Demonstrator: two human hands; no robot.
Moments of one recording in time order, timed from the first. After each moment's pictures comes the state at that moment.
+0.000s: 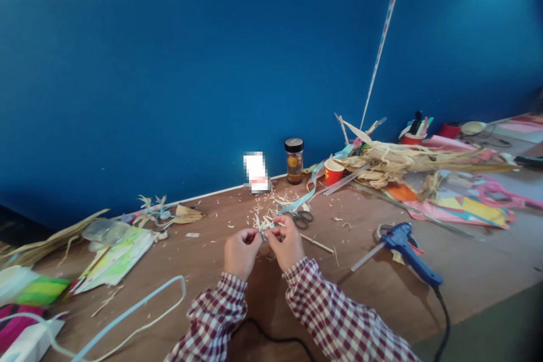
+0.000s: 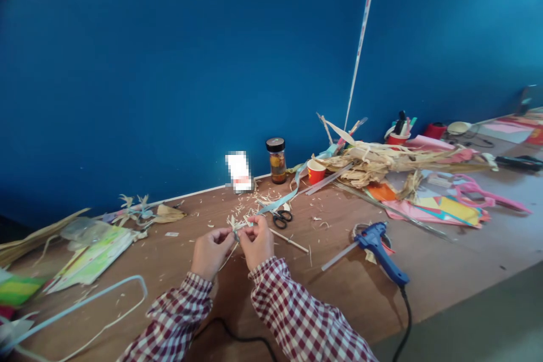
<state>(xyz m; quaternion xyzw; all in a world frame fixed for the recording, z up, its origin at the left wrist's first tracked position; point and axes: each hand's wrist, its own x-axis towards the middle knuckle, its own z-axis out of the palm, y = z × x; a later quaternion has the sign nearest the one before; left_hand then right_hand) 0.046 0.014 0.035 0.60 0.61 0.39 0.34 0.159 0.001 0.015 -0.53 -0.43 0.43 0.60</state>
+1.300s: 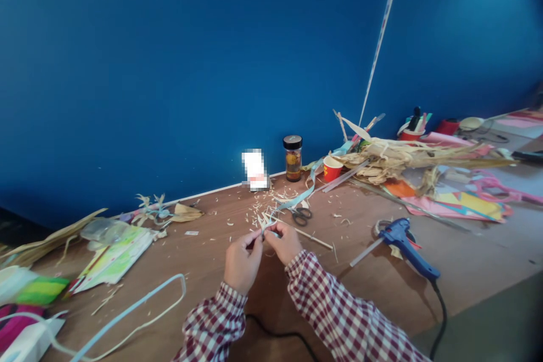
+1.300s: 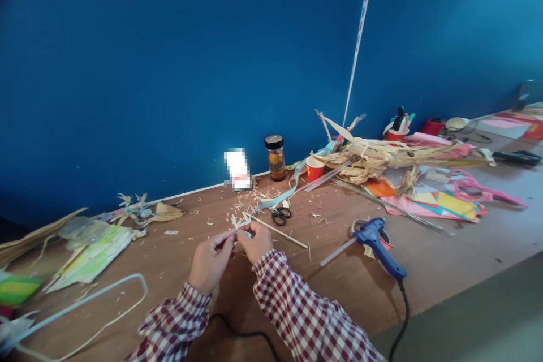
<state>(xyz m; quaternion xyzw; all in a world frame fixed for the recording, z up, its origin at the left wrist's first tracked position) 0.044 -0.004 0.030 0.65 0.57 0.39 0.31 0.163 0.006 0.003 -0.53 -0.47 0.46 0.54</state>
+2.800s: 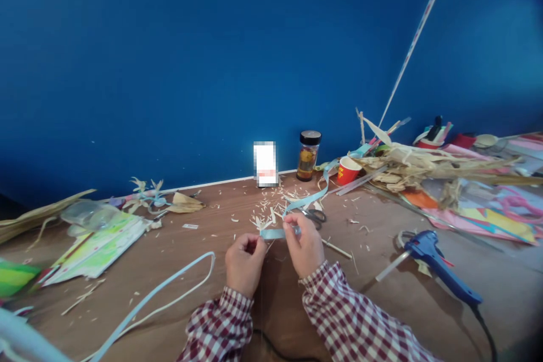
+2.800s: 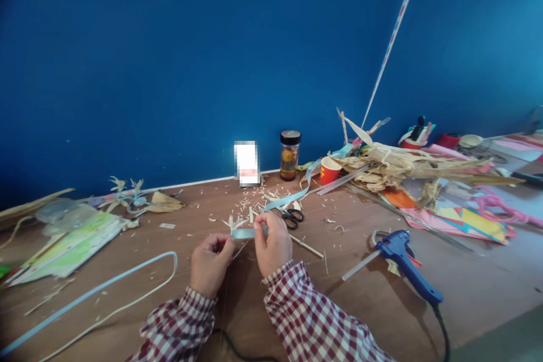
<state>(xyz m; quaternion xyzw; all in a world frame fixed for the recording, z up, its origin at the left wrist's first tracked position) 0.033 0.007 -0.012 0.55 0.60 0.49 0.33 0.167 0.000 0.009 -0.60 -0.59 0.17 0.51</state>
